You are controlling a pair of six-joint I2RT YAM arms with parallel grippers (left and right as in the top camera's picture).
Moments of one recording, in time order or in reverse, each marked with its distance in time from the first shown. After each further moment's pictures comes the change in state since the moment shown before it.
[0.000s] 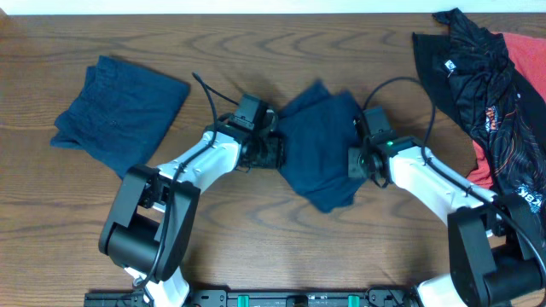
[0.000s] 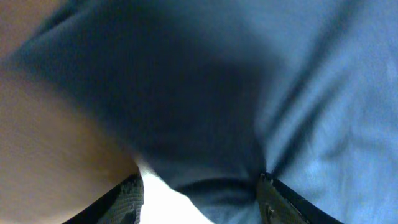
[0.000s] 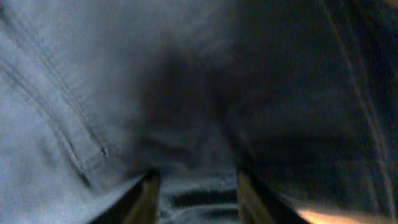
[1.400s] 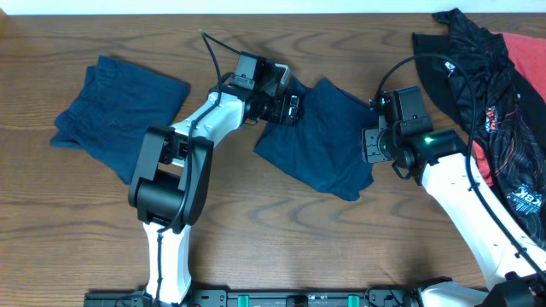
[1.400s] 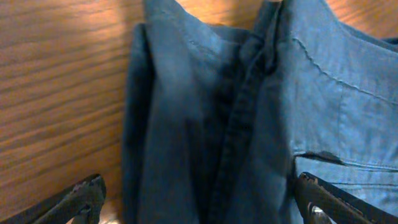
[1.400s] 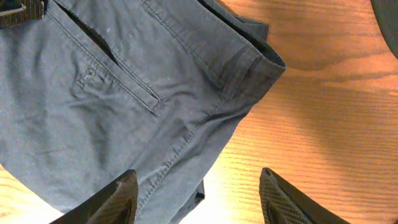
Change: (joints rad) left arm 0.092 0.306 0.396 0.118 0.168 0.206; right arm -0.047 -0.250 0.147 -0.224 -0.013 -0.214
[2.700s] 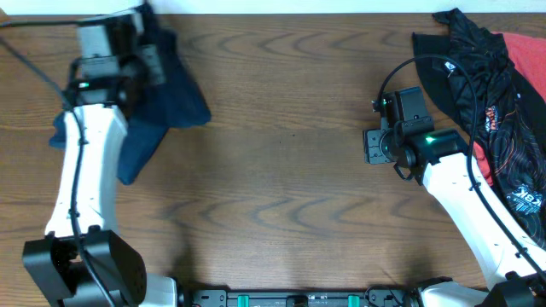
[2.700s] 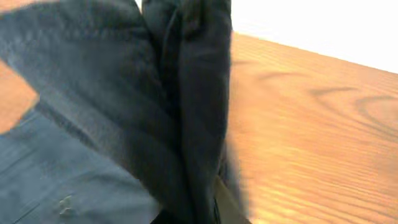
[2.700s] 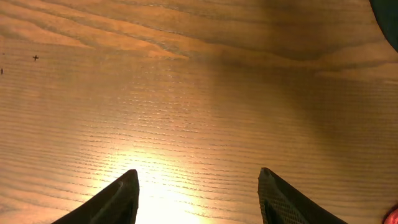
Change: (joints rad) left arm 0.498 -0.526 -0.001 -0.273 -0.369 -0.037; right arm -0.010 0.000 0.000 -0.025 0.011 0.007
